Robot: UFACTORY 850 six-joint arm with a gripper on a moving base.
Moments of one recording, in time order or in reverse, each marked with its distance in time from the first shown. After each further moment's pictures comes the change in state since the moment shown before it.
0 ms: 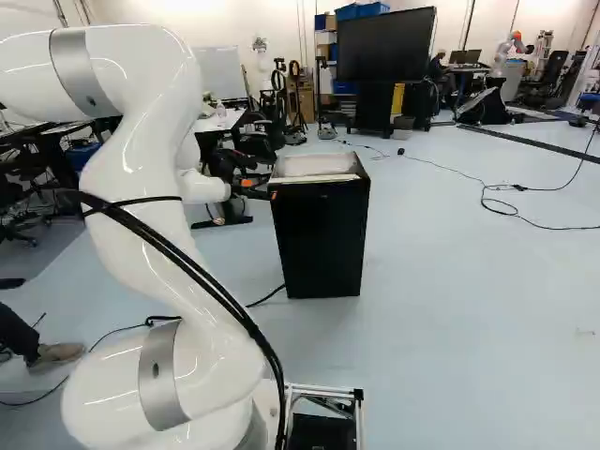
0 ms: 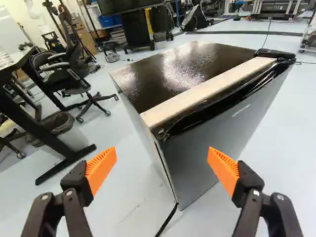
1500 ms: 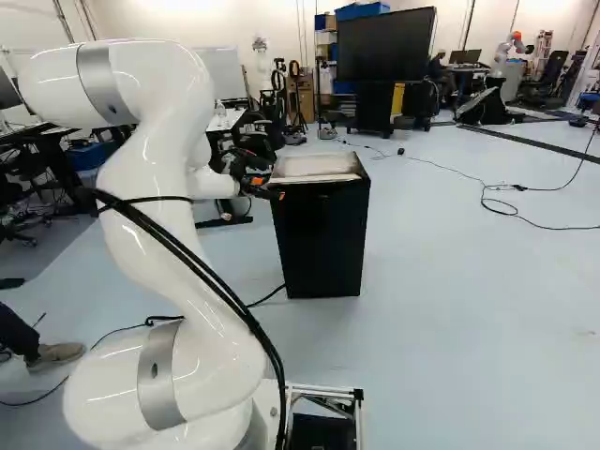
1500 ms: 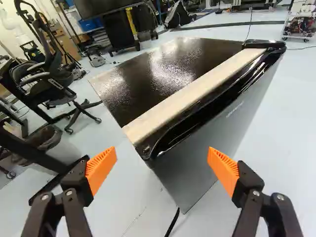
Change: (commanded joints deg) arm -2.9 -3.8 -5.3 4.6 -1.5 0.0
